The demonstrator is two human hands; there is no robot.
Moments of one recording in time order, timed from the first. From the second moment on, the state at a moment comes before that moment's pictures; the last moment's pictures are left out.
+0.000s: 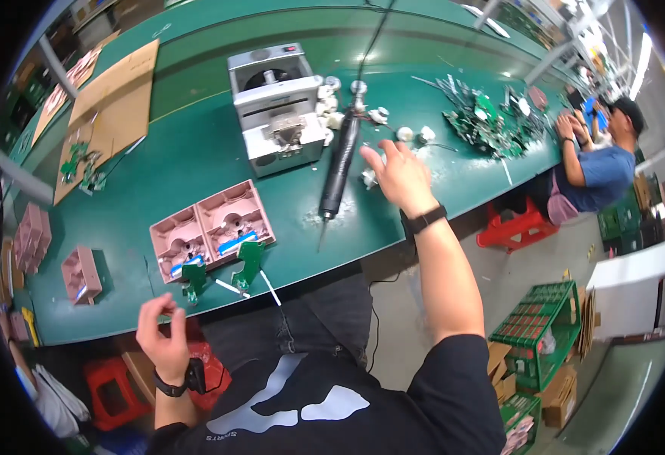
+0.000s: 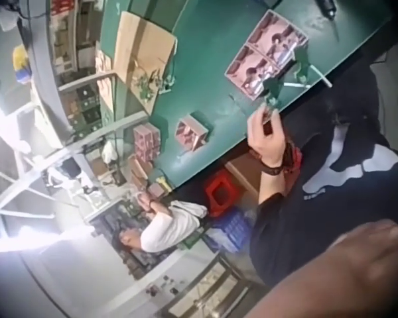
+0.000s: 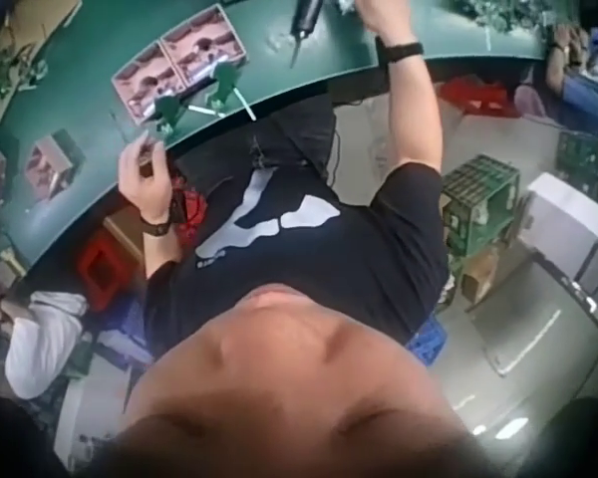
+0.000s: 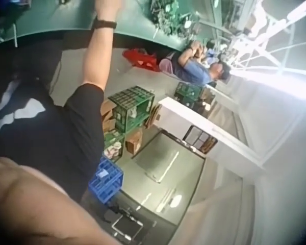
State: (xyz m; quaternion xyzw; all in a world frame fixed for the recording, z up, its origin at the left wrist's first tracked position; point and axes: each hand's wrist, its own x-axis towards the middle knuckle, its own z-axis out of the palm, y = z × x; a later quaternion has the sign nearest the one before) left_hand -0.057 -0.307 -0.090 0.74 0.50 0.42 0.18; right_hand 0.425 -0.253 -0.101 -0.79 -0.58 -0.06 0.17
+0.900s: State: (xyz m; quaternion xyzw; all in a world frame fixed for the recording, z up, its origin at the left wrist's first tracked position) left_hand 0.139 -0.307 -0.132 0.25 0.21 0.18 0.93; right_hand 0.354 -0.339 -0.084 -0.74 -0.52 0.08 0.41
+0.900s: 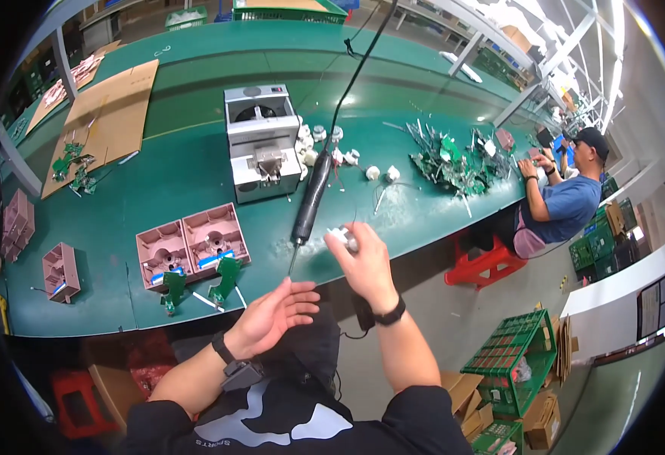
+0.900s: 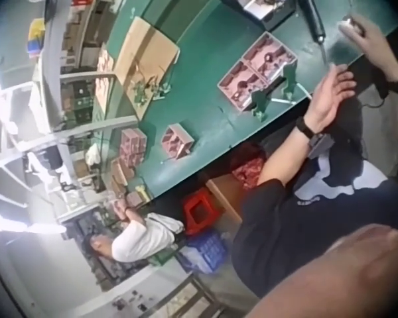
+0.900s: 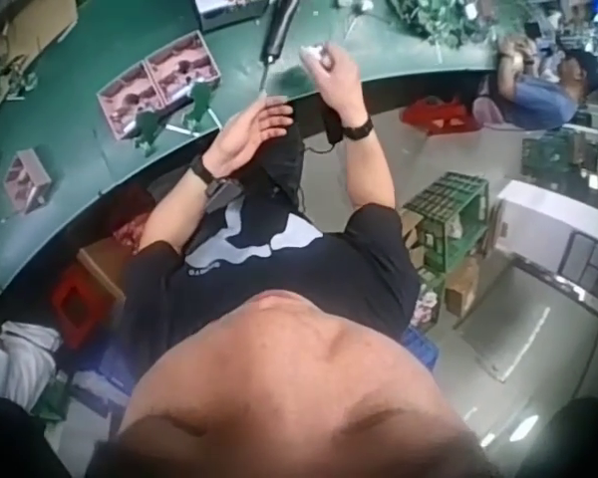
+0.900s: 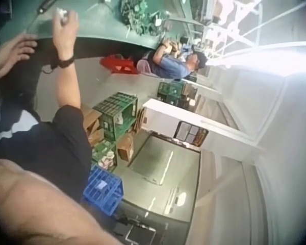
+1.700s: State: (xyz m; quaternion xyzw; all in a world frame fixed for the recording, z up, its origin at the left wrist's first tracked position) left_hand 0.166 -0.290 -0.126 0.31 0.18 0.21 0.91; right_hand 0.464 -0.267 -0.097 -0.77 -0.49 0.19 0.37
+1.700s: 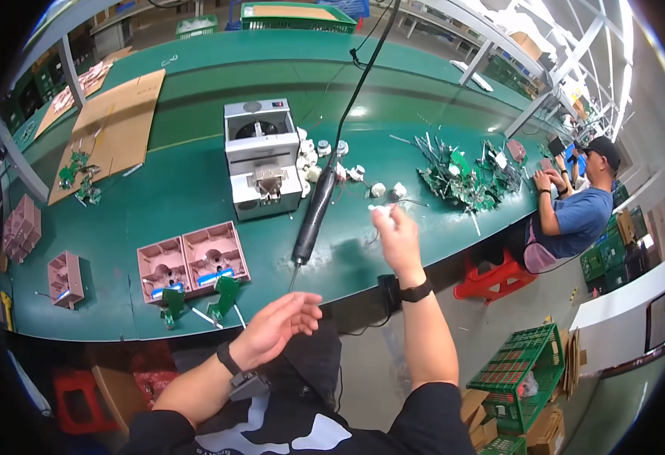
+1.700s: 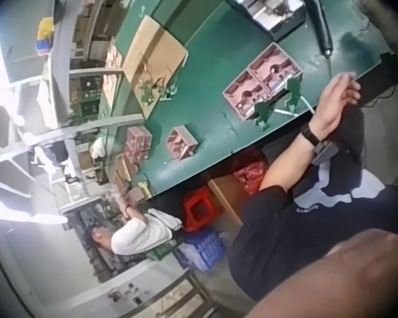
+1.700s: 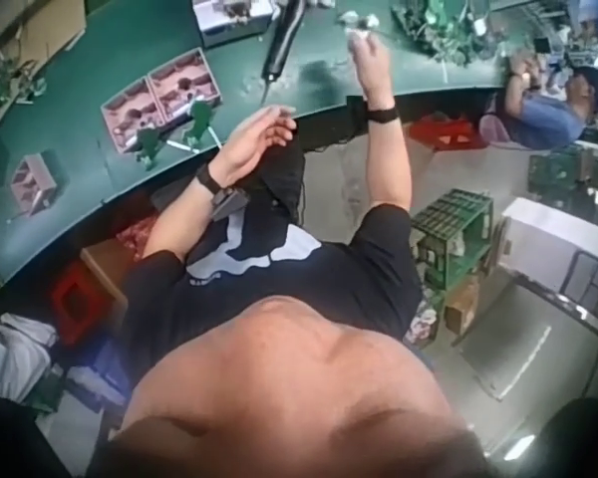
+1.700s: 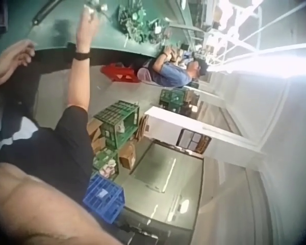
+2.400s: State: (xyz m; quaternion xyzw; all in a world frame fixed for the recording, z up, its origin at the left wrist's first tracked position) left_hand 0.352 -0.191 -0.153 0.25 0.27 0.29 0.88; right_hand 0.455 -0.338 -0.091 -0.63 -0.52 0.38 0.44
